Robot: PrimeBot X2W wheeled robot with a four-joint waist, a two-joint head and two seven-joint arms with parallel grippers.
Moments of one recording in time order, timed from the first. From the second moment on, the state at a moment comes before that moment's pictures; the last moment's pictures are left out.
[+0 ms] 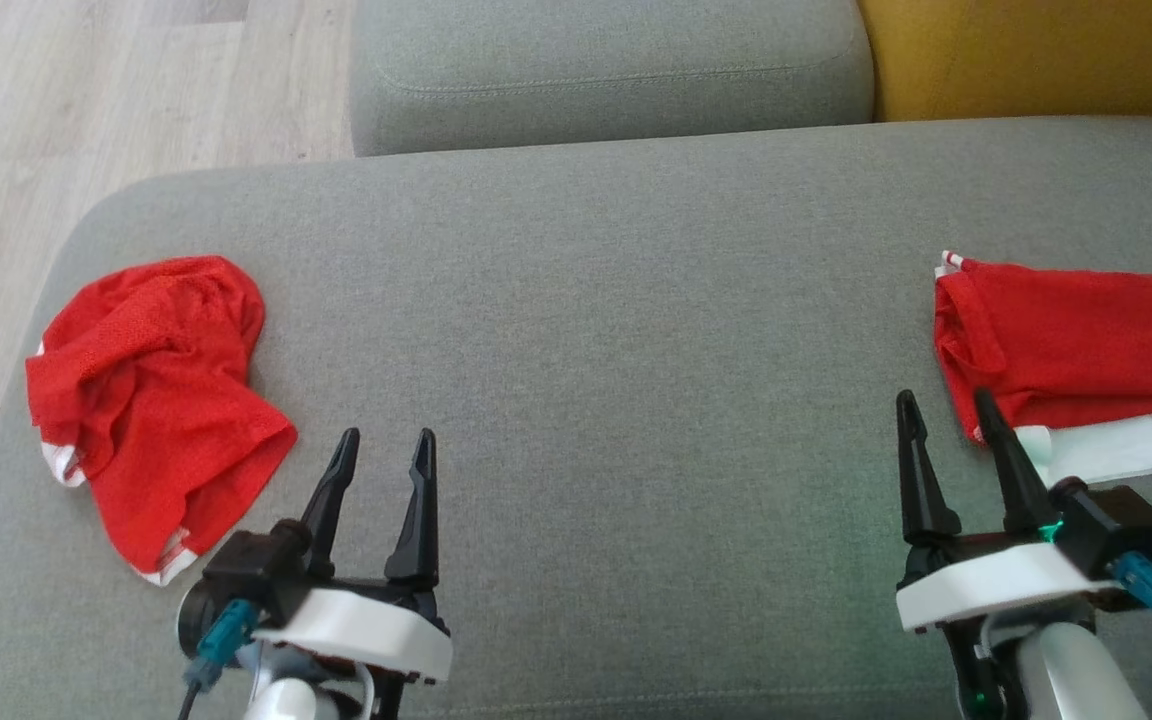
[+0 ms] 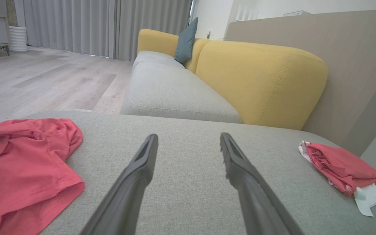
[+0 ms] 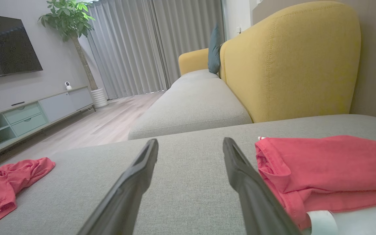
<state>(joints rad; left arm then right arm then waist) 0.02 0.05 -0.30 0.11 -0.28 0.06 -0.26 -0.04 -0.05 0.05 0.24 0.21 0.13 -0.21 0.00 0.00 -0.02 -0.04</state>
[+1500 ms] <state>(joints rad) 0.02 0.05 -0.21 0.10 -0.27 0.08 -0.26 -0.01 -0.05 0.14 0.24 0.24 0.13 -0.21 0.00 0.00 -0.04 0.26</state>
